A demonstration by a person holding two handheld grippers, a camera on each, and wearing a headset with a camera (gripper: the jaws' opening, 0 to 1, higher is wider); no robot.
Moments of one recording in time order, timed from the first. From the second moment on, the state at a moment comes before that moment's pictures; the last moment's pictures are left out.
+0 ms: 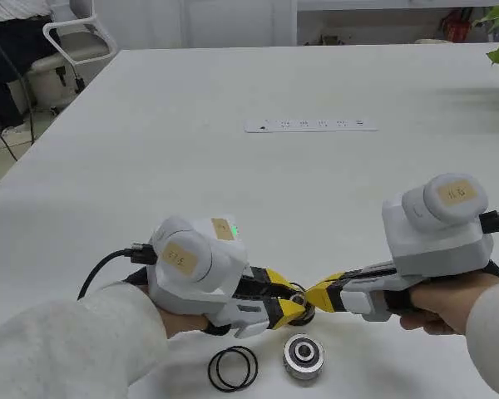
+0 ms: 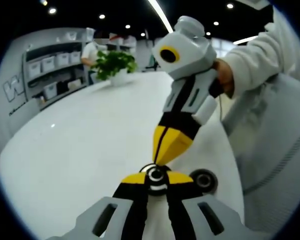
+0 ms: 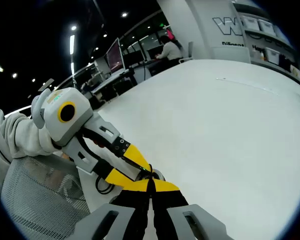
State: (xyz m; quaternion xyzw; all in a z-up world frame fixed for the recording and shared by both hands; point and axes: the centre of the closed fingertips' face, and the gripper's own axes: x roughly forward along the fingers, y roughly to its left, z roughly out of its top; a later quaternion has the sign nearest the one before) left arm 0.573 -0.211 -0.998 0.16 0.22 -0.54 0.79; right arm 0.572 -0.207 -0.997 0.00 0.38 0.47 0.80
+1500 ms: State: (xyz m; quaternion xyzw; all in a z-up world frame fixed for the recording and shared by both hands) left arm 0.503 -0.092 -0.847 0.21 0.15 -0.43 0.86; right arm 0.572 -0.192 -0.949 0.05 0.33 0.50 0.80
